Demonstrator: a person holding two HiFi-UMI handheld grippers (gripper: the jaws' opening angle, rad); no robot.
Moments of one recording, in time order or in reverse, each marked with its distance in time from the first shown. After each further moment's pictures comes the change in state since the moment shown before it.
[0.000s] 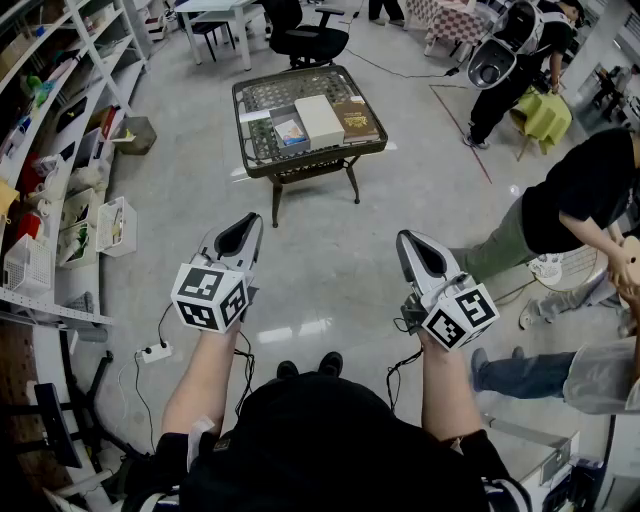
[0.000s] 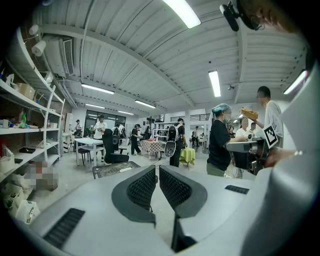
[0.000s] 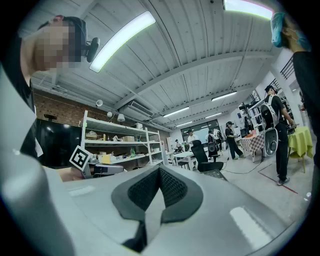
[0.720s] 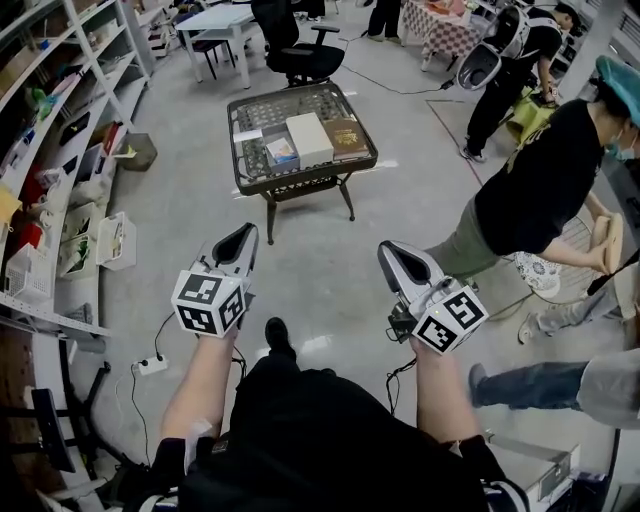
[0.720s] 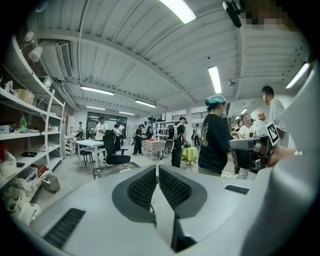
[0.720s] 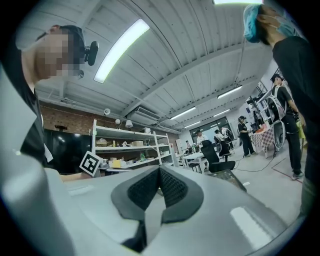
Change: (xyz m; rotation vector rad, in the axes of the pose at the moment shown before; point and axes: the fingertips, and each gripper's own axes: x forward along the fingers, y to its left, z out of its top) left arm 0.025 -0.027 0.004 0.020 0.009 0.033; right arm -0.009 -0.015 0.008 0.053 -0.027 0.128
